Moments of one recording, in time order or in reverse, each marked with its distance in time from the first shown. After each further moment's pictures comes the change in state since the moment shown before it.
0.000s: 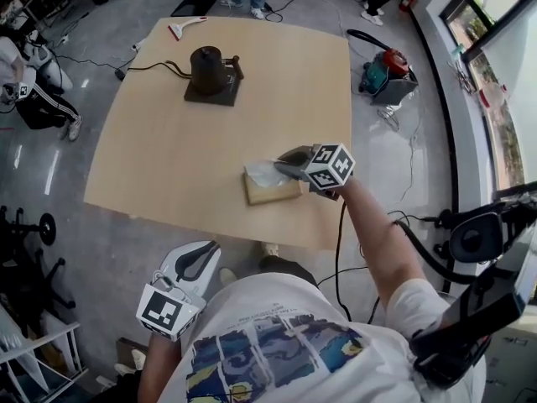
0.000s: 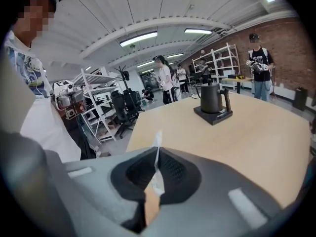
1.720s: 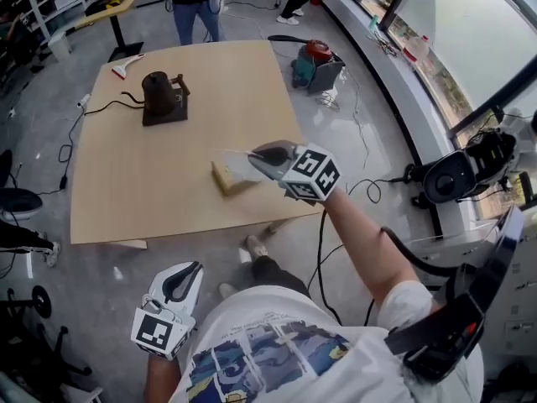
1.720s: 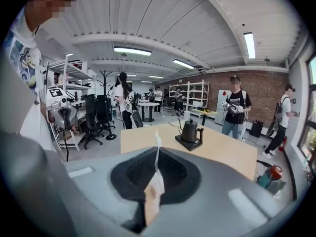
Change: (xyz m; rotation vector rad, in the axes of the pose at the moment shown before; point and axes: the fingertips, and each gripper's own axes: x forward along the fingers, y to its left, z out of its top) left arm -0.079 -0.035 -0.020 0.097 -0.065 -0.194; right arm -0.096 0.117 0.069 -0.083 -0.210 -0.464
